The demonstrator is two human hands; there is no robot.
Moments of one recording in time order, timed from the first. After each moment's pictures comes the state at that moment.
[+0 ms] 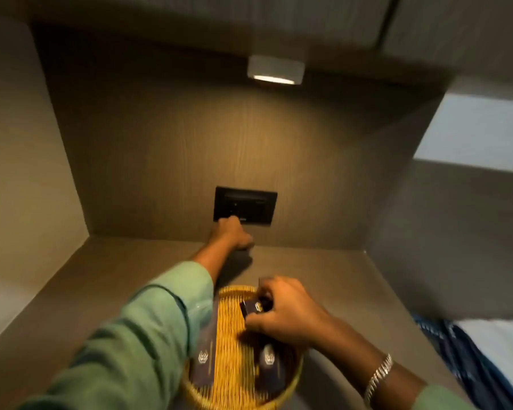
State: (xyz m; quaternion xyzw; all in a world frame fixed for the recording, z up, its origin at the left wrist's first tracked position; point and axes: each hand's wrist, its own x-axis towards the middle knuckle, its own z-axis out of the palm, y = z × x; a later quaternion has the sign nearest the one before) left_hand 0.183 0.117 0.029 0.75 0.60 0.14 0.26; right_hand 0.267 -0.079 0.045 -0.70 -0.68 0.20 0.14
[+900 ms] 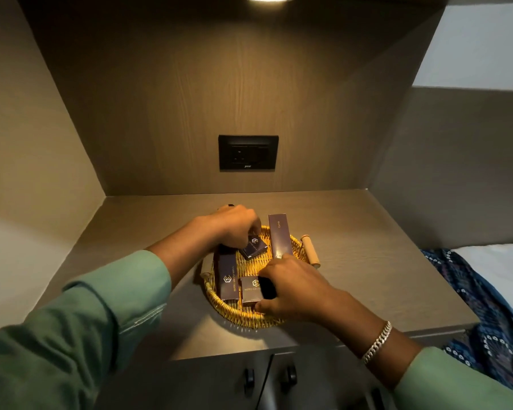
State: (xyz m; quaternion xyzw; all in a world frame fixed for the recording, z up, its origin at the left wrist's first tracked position) left_hand 0.122 0.025 0.020 0.93 0.34 -0.09 0.13; right_hand 0.222 -0.143 -0.005 -0.66 -0.75 0.09 0.04
